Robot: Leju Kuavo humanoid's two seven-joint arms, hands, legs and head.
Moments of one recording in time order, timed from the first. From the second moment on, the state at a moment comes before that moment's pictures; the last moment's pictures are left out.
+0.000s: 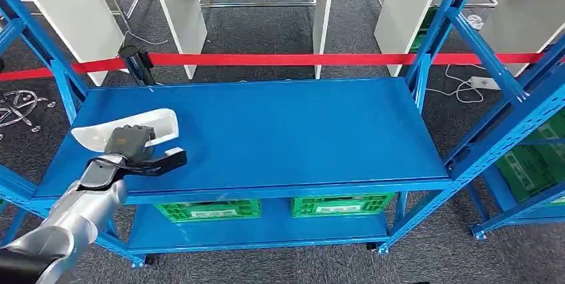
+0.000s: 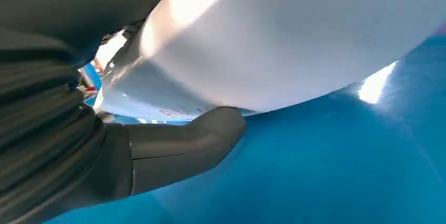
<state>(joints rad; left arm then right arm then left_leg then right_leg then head) -0.81 0.13 -0.32 -0.30 -1.22 0.20 -0.09 -0.06 0.09 -1.01 -0.19 1.29 0.01 -0.09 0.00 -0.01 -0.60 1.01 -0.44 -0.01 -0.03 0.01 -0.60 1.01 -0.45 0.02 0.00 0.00</state>
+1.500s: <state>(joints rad) -0.97 0.00 -0.23 -0.50 -0.99 0.33 -0.47 -0.07 0.09 -1.01 -0.19 1.29 0.00 -0.13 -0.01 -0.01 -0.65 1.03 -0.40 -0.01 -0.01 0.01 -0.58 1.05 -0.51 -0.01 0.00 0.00</state>
